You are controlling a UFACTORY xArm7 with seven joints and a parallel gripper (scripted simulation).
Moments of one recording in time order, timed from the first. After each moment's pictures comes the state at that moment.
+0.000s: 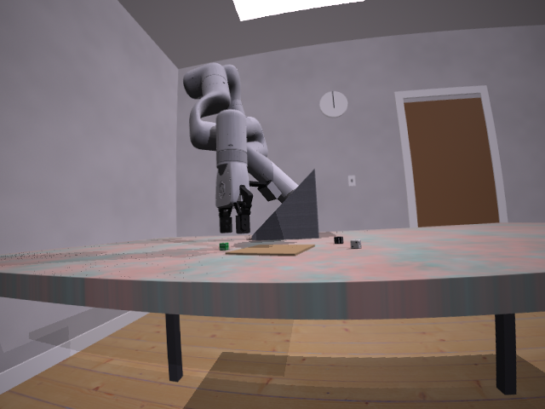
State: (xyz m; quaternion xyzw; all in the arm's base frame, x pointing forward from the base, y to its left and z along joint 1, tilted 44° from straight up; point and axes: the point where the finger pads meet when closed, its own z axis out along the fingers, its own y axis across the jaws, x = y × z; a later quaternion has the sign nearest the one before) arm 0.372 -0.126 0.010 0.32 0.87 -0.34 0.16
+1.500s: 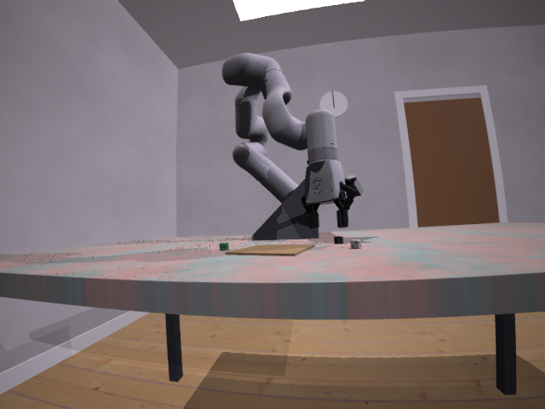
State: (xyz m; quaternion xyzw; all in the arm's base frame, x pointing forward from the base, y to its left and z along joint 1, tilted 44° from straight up) arm 0.299 0.029 -0.142 0.32 0.87 -0.34 0.16
